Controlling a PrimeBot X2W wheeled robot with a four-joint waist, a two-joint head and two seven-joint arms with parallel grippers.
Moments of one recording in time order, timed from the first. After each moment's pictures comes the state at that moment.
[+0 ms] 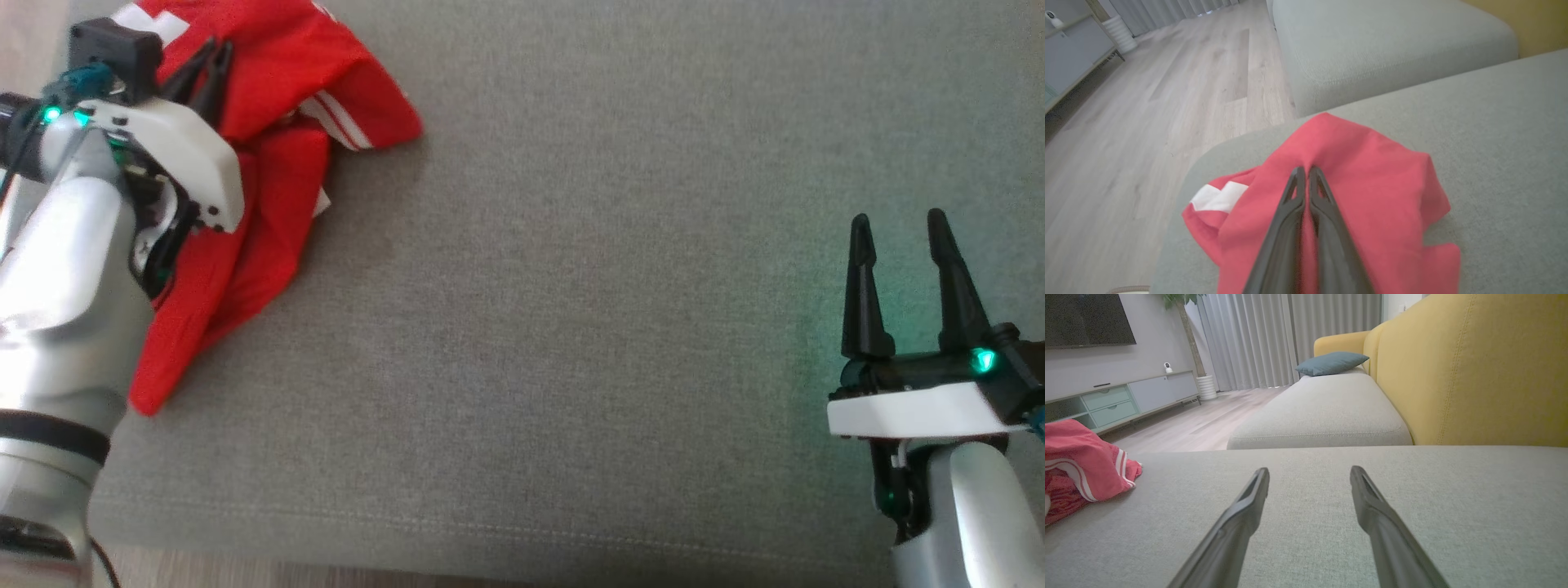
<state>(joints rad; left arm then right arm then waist) -0.92 0.36 -0.56 0.81 -0.40 -0.11 -0.08 -0.13 -0.04 -0.04 0.08 0.10 0.13 -0.25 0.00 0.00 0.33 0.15</state>
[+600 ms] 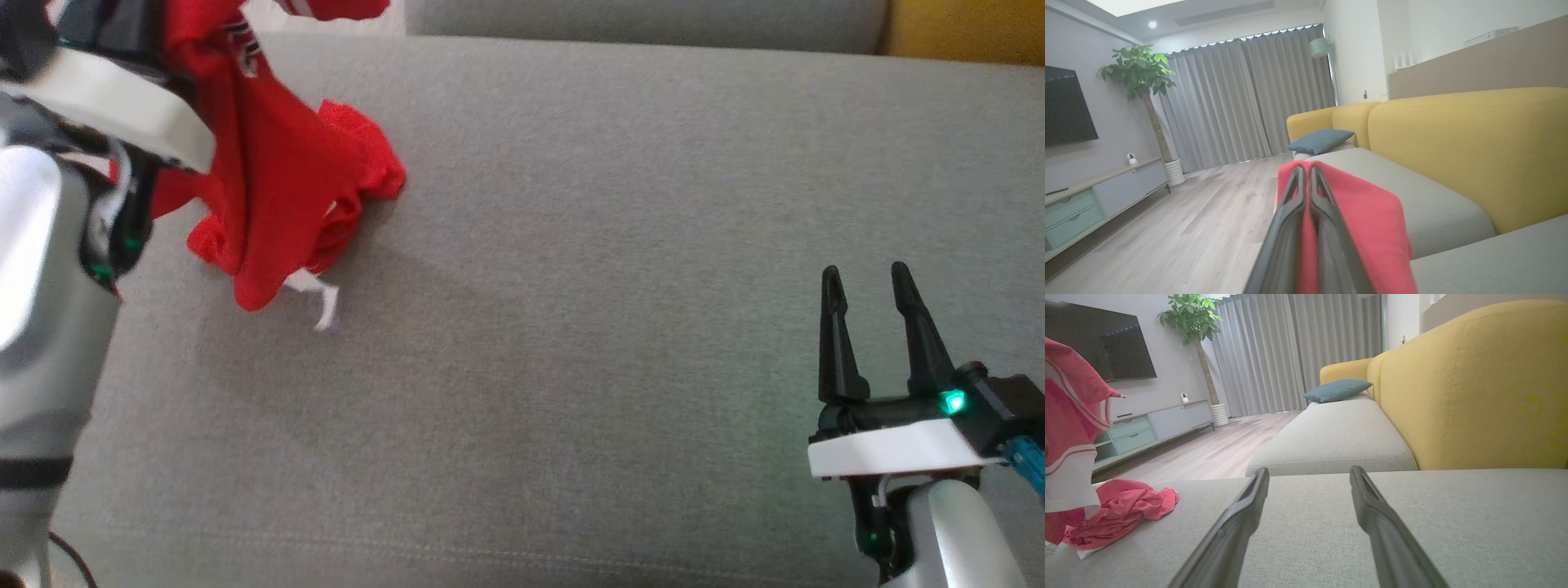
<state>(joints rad) -0.83 0.45 -0.46 0.37 -0.45 0.02 -0.18 -0.07 -0.04 0.00 0.12 0.17 0.13 -0.25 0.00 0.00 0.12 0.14</state>
